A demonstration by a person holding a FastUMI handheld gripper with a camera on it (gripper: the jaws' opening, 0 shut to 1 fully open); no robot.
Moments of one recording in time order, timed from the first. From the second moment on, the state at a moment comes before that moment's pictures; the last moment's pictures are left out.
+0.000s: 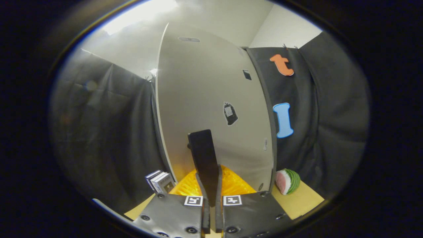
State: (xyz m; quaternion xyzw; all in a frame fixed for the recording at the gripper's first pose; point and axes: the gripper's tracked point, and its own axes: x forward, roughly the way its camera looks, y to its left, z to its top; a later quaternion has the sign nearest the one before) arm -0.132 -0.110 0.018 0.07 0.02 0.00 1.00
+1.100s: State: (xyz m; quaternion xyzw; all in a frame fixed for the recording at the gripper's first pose) arm -0.196 -0.281 0.008 0.03 0.05 -0.13 0.99
